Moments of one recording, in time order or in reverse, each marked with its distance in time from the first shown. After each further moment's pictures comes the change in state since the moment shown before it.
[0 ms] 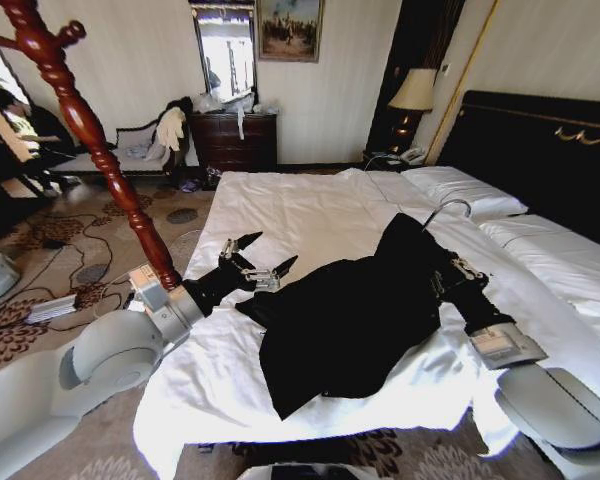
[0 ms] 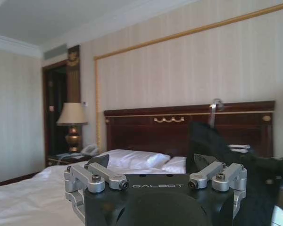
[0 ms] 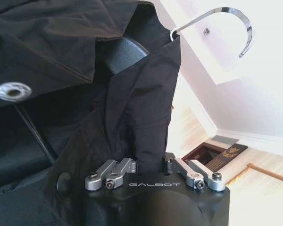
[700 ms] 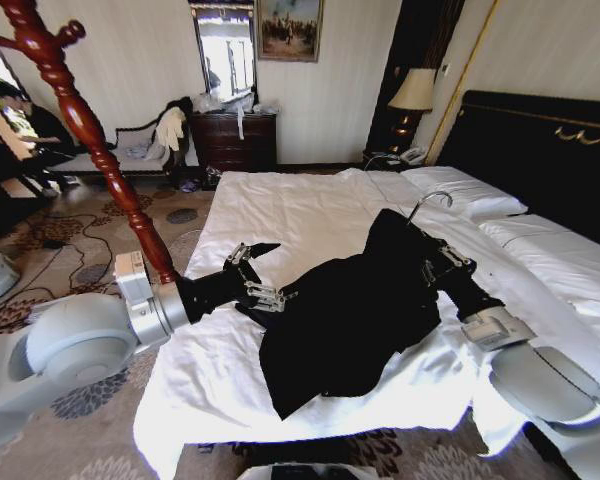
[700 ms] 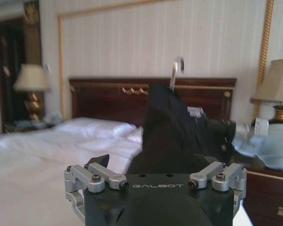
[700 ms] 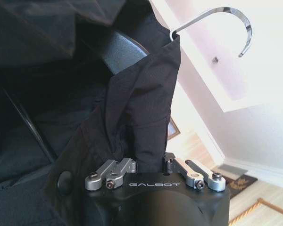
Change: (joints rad) left arm -0.329 0.058 0.347 0.031 -0.144 0.063 0.105; right arm 0.065 -0.126 -0.017 0.004 0.037 0.011 -0.005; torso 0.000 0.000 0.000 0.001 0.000
